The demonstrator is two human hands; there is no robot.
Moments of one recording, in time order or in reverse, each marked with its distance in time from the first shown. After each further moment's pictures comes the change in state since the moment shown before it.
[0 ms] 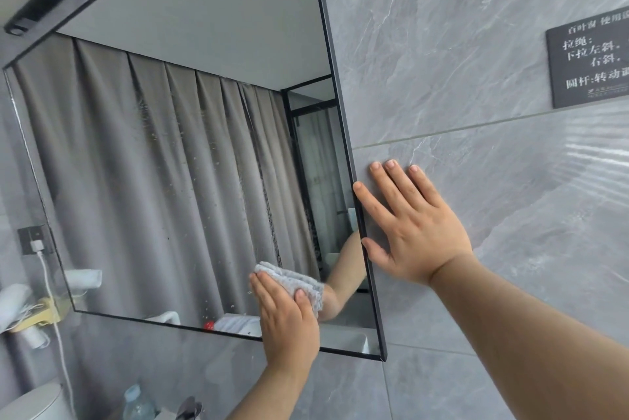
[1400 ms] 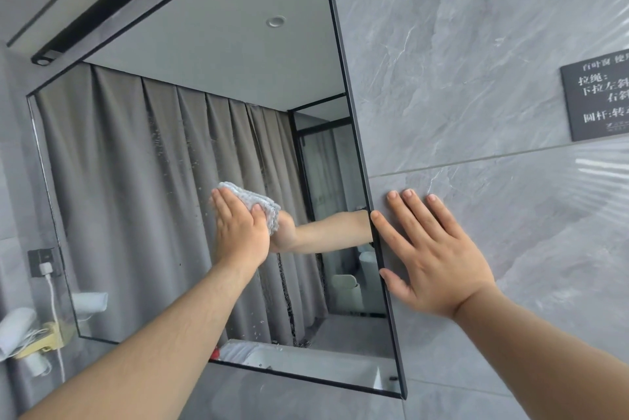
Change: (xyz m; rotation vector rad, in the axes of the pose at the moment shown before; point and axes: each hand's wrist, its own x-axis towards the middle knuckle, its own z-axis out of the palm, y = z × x) left_hand 0.170 0.059 -0.102 0.050 0.121 0.113; right_hand -0.001 0.001 0.004 0.005 0.029 -0.002
